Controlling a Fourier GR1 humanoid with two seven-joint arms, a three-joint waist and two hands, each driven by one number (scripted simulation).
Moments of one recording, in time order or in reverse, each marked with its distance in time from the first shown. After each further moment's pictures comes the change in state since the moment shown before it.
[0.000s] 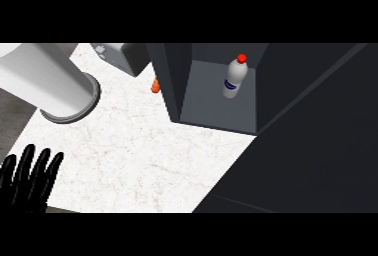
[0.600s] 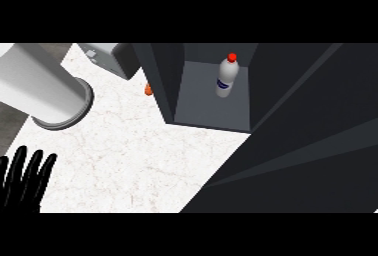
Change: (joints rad) left arm 0.027 0.007 0.030 0.006 0.019 -0.012 -0.007; right arm -0.002 0.043 -0.237 0.074 -0.037 -0.202 -0.094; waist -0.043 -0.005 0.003
